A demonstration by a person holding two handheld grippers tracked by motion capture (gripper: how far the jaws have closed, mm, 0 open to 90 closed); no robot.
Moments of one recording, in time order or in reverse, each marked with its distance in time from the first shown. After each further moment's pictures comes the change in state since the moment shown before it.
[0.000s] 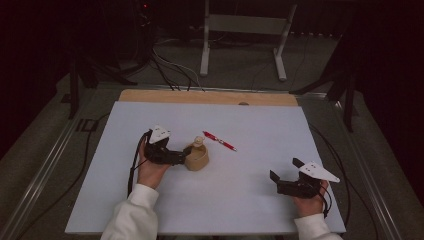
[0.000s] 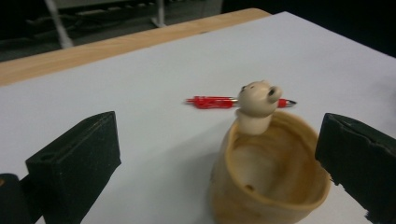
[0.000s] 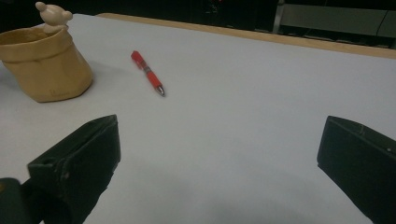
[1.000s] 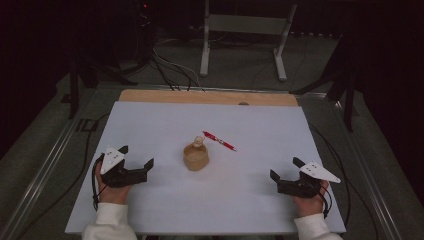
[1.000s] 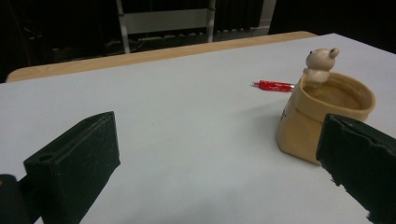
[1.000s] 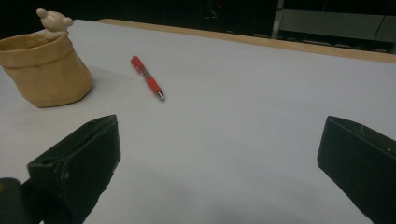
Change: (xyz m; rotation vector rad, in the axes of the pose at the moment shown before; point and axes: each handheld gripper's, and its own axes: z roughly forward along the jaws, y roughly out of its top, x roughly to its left) left arm 0.035 -0.065 -0.092 -0.130 0.161 -0.053; right arm -0.001 0.000 0.000 -0.023 0.000 0.004
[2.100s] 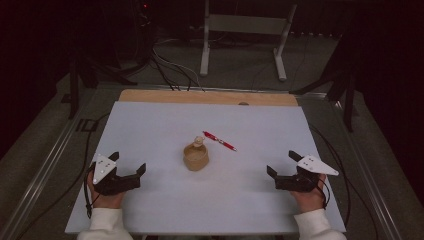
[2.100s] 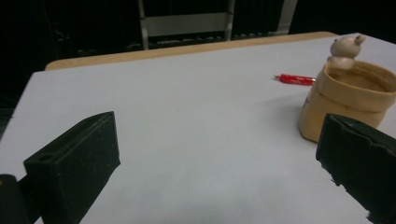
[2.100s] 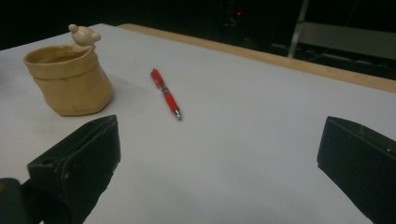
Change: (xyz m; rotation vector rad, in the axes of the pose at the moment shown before) left arm 0.006 -0.018 -0.012 -0.010 0.071 -0.005; right arm 0.004 0.023 0.006 -0.016 0.070 -0.066
